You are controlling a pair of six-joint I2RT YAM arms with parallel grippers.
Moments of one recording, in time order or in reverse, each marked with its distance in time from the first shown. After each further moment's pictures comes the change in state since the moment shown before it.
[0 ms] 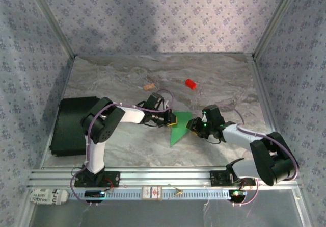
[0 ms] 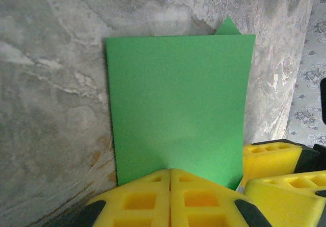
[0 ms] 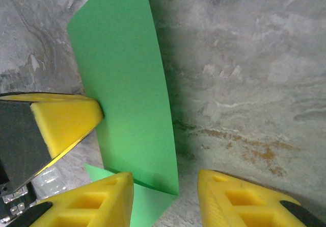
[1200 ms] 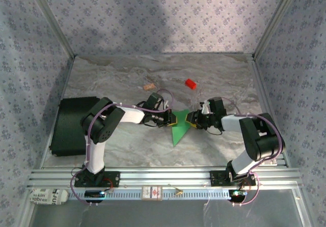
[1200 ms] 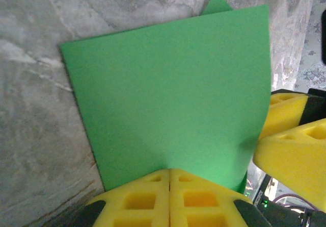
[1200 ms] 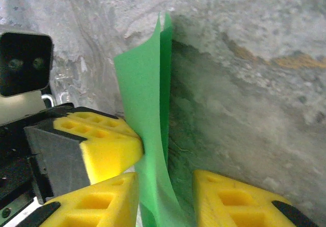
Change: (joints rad) left arm 0.000 -0.003 -0.004 0.003 0.000 0.000; right arm -0.163 0.254 0.110 0.163 -0.320 -0.211
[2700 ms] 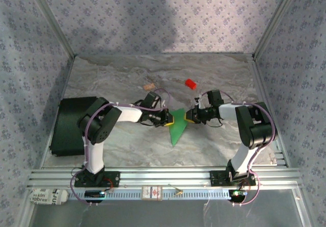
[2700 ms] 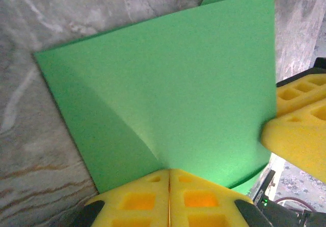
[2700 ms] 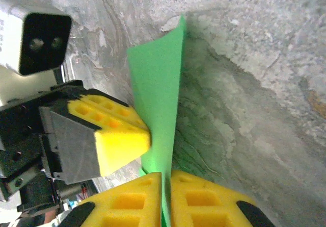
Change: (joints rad) left arm 0.029 -0.040 -0.003 -0.091 0.003 0.001; right arm -0.037 0.157 0.203 -0.244 -0.165 -0.260
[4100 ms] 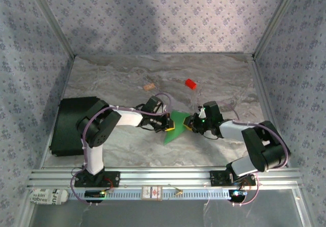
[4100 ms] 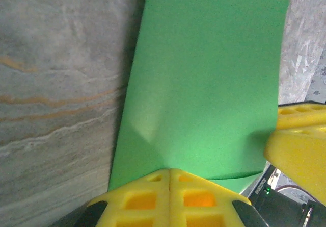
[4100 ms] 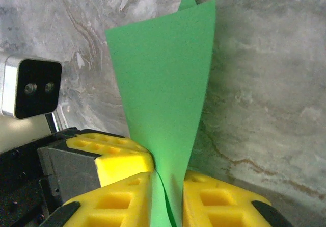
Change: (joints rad) left arm -0.060 -0.035 -0.058 0.002 -0.022 -0.059; right arm 0.160 -0.259 -0.283 0.286 0.307 0.491
